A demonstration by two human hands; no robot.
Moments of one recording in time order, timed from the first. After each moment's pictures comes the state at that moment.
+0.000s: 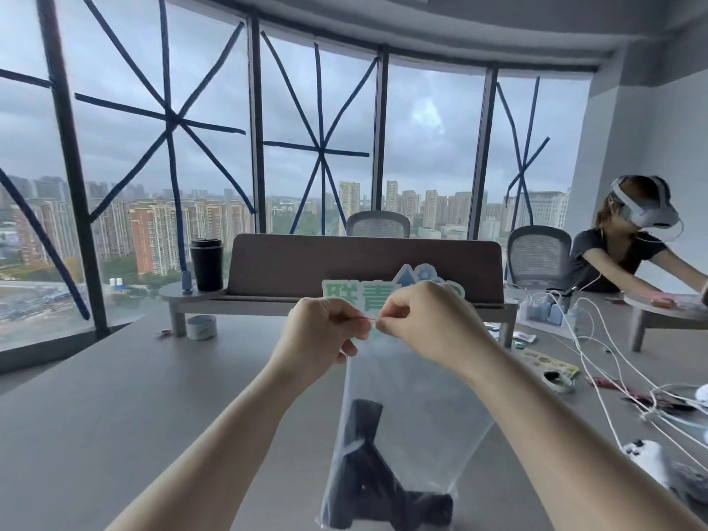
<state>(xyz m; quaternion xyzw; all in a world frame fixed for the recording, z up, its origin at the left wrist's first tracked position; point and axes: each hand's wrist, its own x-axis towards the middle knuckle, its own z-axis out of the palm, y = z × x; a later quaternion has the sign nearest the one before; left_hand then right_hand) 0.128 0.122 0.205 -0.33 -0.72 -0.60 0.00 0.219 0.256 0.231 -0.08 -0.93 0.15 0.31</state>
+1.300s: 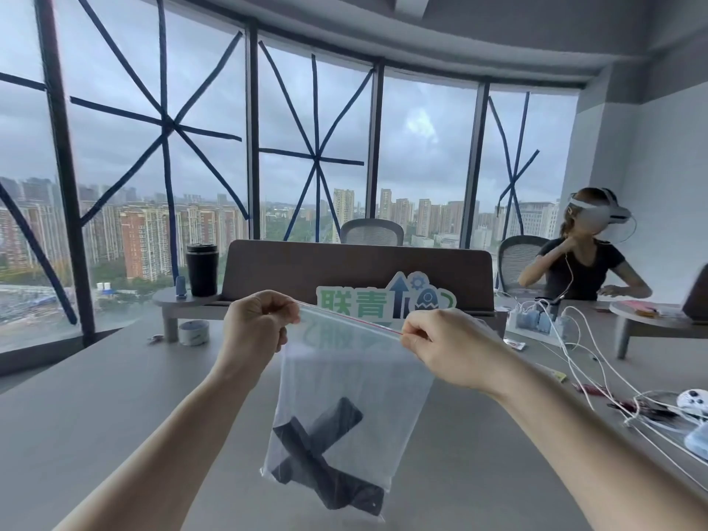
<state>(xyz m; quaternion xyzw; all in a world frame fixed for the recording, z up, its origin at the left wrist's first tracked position) 0.083 0.085 0.198 -0.23 -0.66 -0.70 0.10 0.242 0.278 0.227 -0.09 -0.97 0.09 0.22</state>
